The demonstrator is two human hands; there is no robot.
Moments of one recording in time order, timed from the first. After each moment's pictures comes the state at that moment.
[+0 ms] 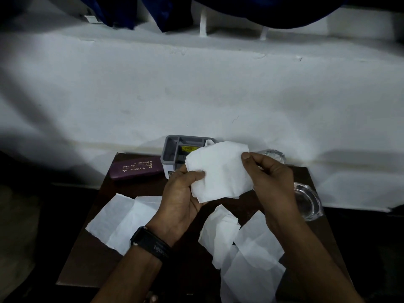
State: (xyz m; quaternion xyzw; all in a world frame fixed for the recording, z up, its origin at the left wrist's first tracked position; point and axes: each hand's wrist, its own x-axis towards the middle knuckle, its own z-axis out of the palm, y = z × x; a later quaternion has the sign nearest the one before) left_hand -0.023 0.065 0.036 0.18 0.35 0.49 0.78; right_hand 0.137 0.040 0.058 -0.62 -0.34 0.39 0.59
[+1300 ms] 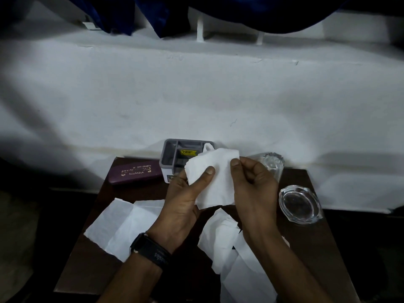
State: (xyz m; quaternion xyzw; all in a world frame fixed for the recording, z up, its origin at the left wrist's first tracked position) left_hand -0.018 0.060 0.027 0.26 0.34 0.49 0.76; right_hand 0.102 0.036 0.047 -0.63 -0.30 0.35 0.63
